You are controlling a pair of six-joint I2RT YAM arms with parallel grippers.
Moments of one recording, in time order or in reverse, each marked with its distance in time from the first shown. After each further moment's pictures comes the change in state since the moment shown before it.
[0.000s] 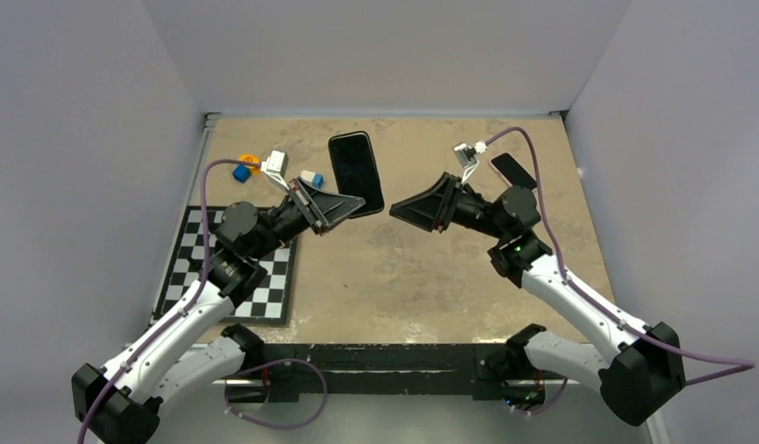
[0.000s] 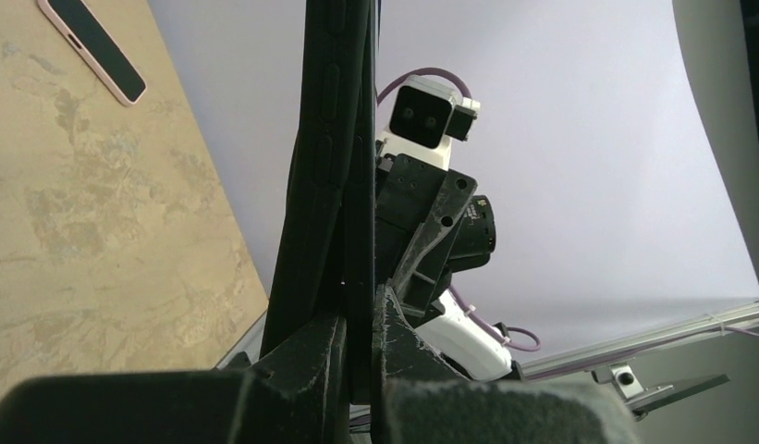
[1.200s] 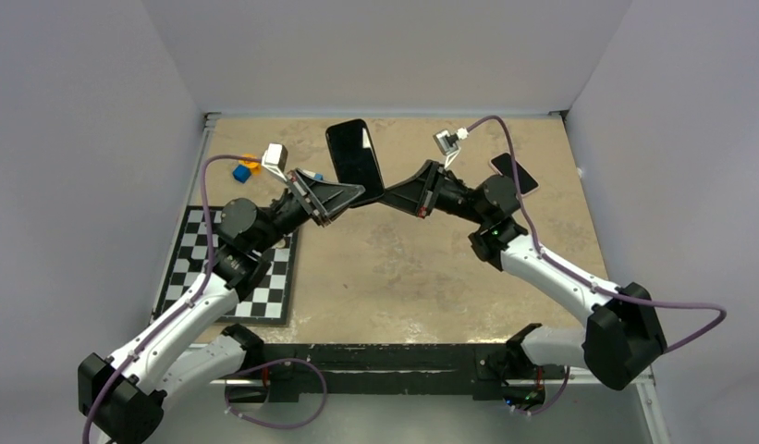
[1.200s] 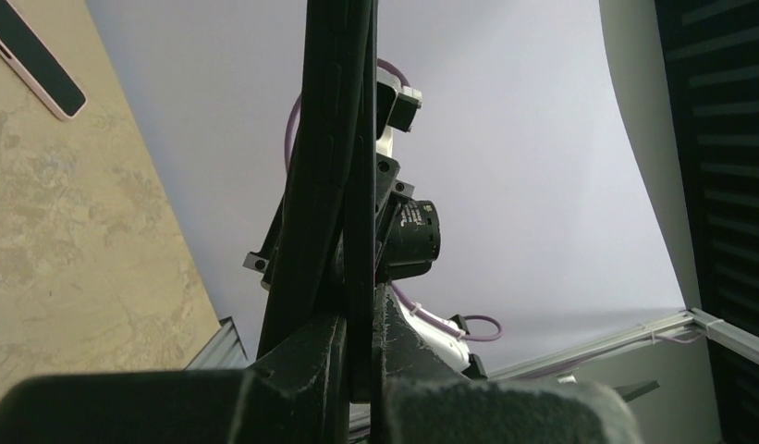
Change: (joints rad) left arm 0.007 0.052 0.000 0.142 0.015 -0.125; right arm 0.045 0.201 0.063 0.245 0.006 0.122
